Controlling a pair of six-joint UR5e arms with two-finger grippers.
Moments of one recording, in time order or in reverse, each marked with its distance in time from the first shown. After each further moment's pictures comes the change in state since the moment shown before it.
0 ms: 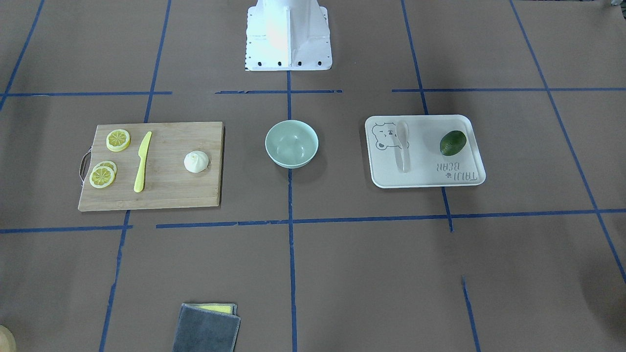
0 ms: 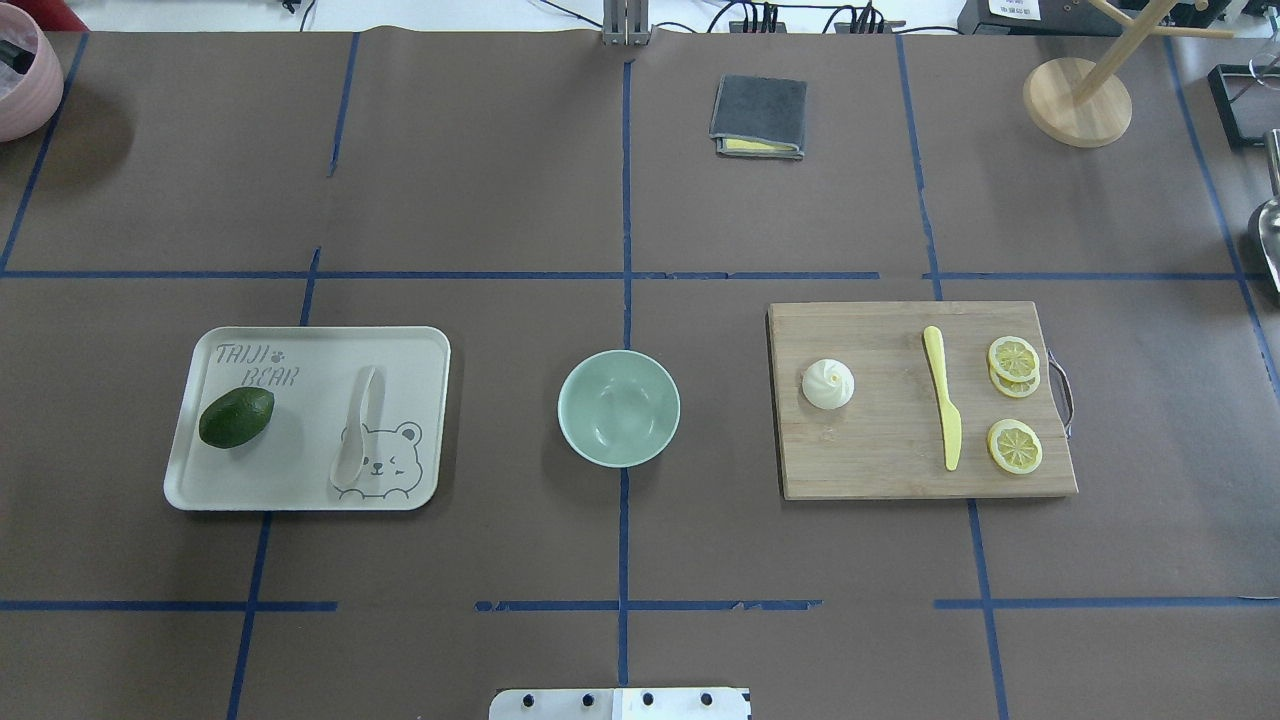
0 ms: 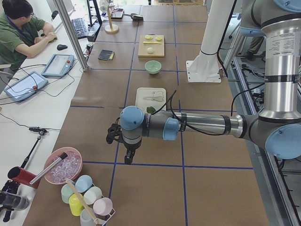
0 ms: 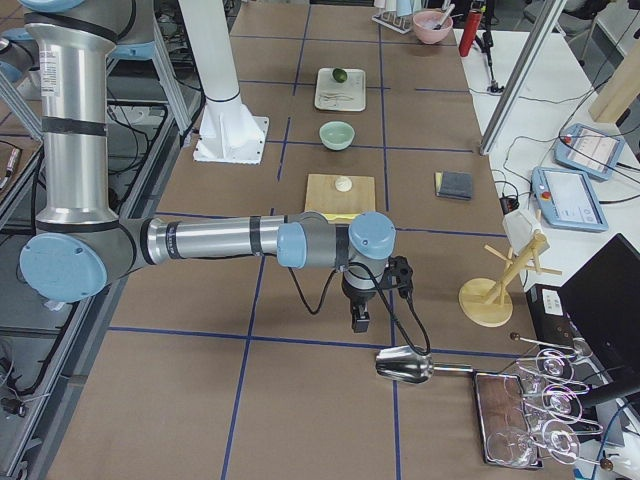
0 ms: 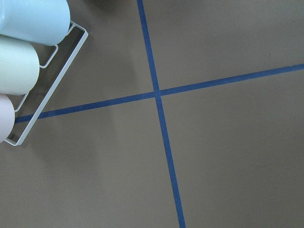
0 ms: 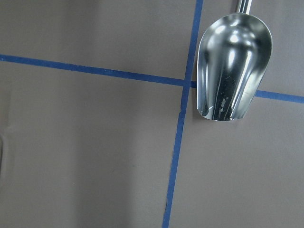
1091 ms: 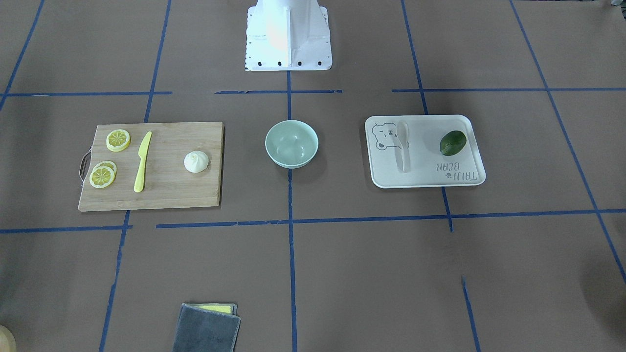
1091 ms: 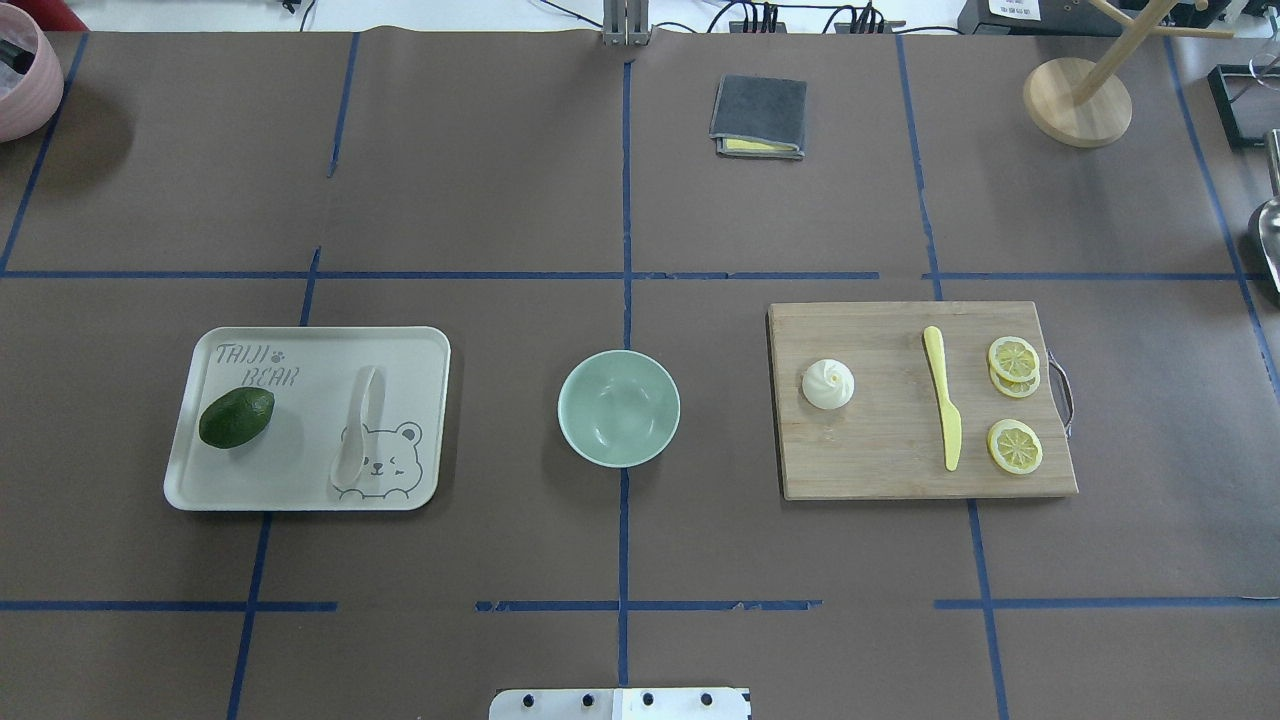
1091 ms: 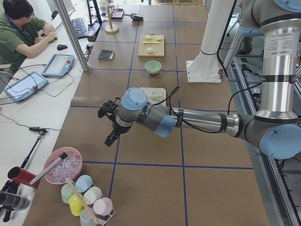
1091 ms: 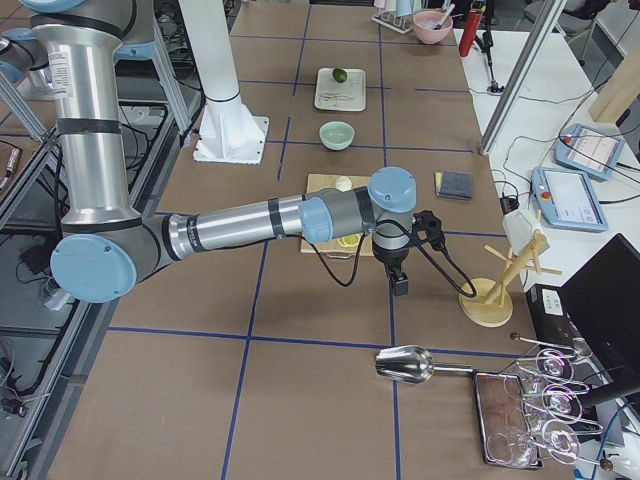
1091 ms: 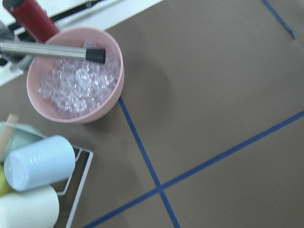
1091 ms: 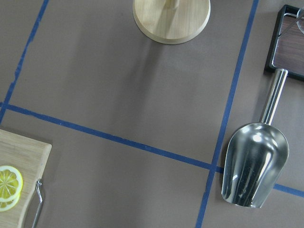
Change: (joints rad) left arm 0.004 -0.040 0.006 -0.511 0.075 -0.002; right arm -0.010 0.112 0.021 0.133 0.012 0.062
